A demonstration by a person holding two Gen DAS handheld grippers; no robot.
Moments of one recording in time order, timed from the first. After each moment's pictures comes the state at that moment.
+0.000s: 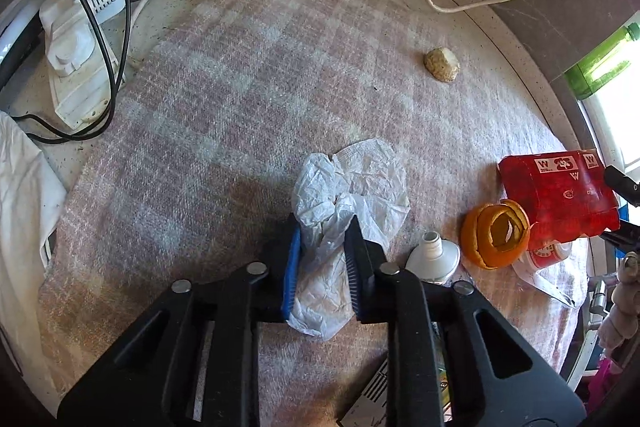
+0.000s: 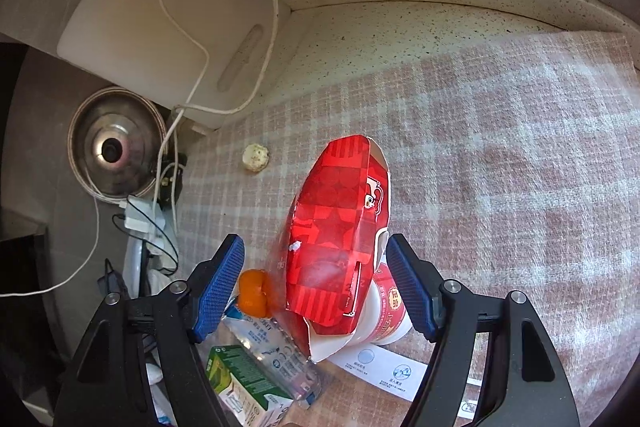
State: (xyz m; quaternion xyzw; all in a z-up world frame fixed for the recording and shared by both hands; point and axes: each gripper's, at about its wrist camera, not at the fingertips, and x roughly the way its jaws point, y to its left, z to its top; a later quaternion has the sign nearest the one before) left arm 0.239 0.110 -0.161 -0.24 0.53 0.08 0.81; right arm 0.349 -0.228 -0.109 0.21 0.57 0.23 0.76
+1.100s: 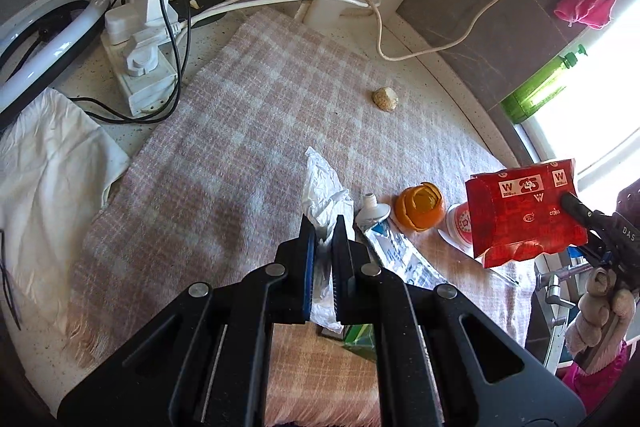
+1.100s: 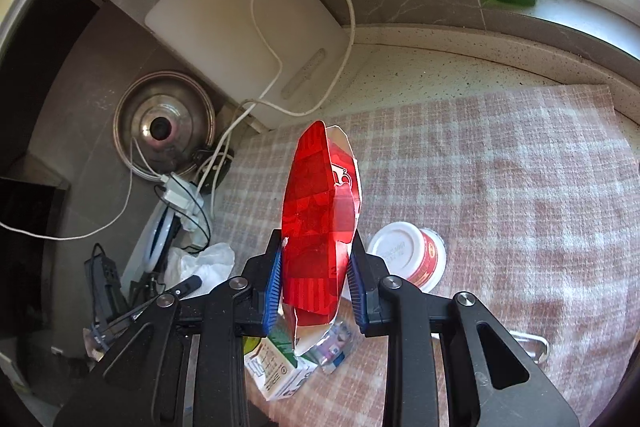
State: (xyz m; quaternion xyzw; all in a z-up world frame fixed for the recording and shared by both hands) left arm 0.150 0.117 -0.092 -0.28 0.45 0.05 0.85; right arm 0.269 -0.227 -0.045 0.17 0.49 0.29 0.80
